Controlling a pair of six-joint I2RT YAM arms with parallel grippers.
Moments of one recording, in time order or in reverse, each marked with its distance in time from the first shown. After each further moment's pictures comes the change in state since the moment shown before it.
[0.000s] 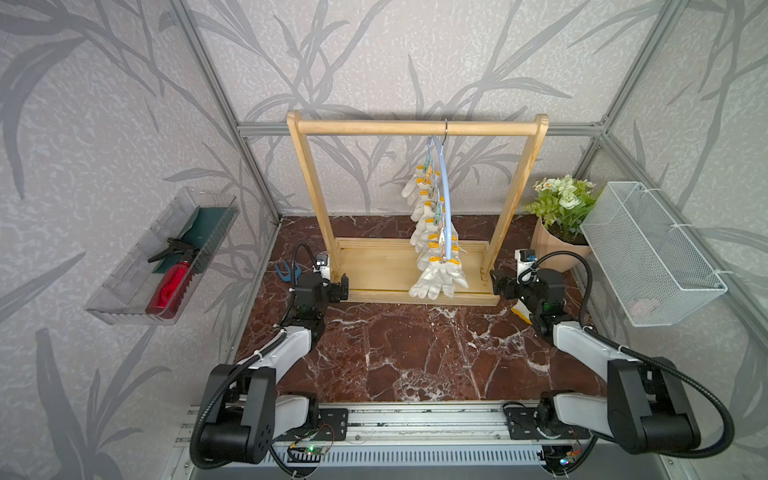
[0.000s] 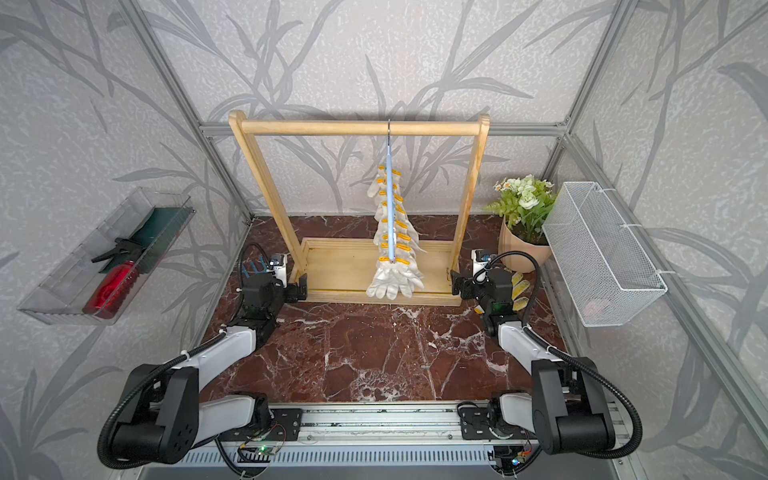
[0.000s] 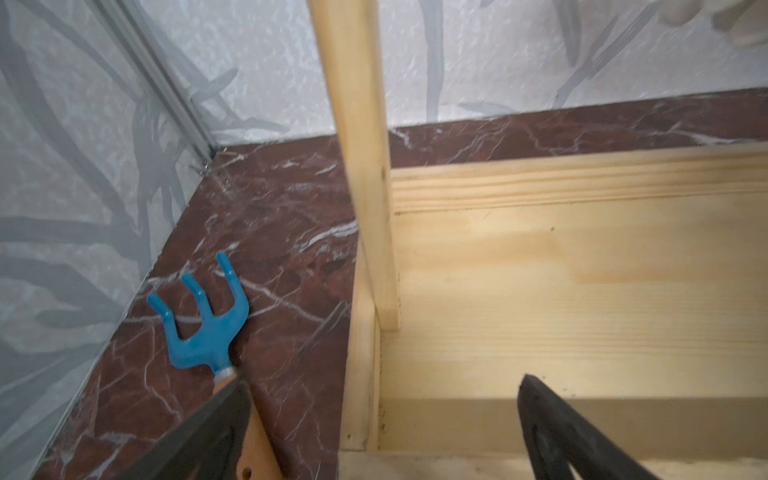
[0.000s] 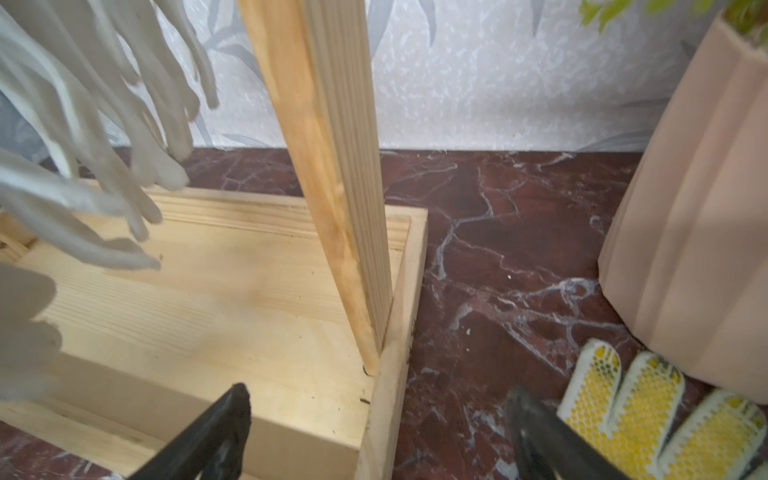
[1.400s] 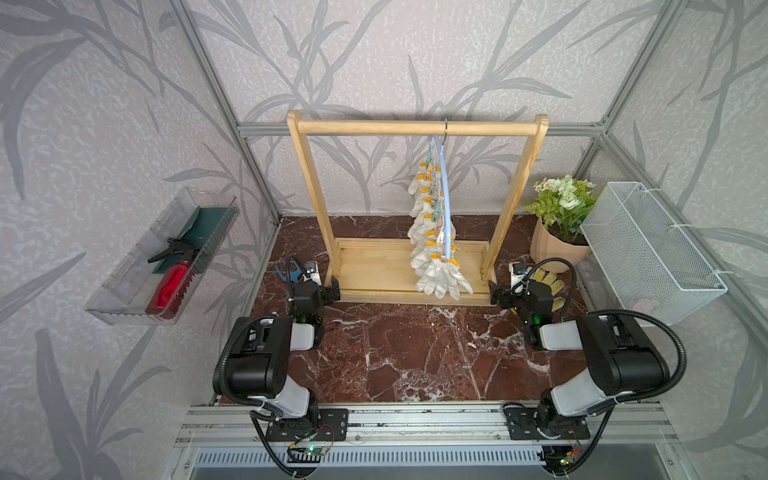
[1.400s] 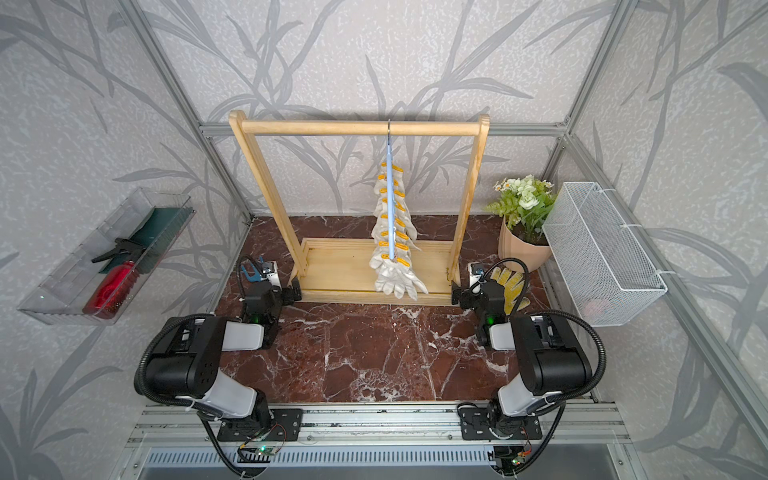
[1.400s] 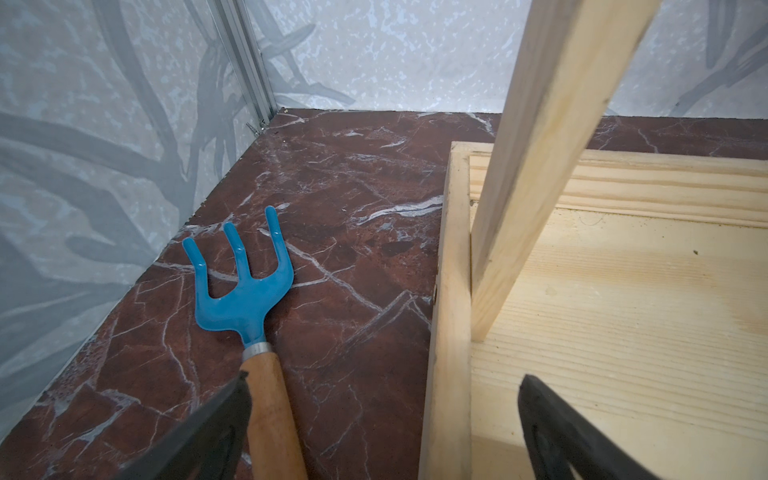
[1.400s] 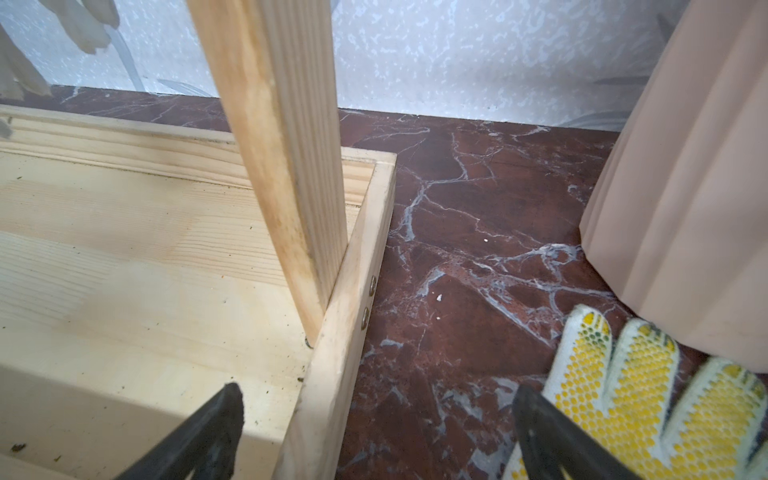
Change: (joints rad) left arm 0.075 0.292 -0.048 0.400 -0.063 -0.068; right arm -0.001 0.291 -0.103 0.431 0.085 -0.096
